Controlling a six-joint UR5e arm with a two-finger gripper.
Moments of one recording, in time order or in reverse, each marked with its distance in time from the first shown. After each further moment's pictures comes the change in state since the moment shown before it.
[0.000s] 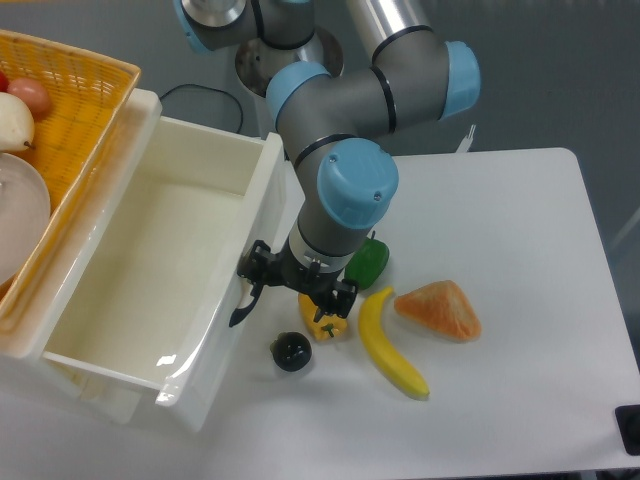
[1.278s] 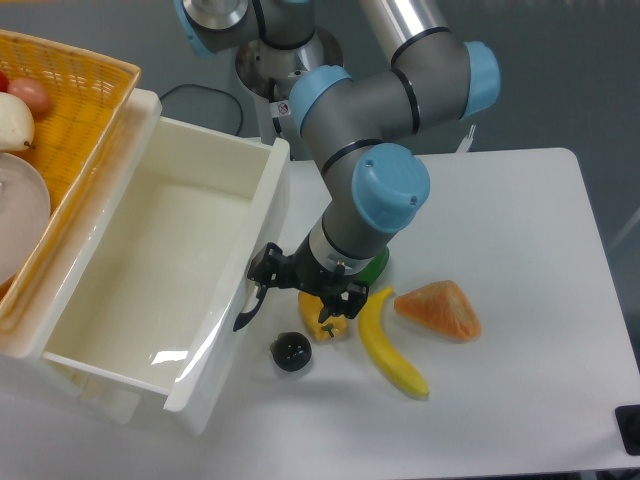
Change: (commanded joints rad) arm 0.052 0.002 -0.029 -0.048 -0.129 -0.011
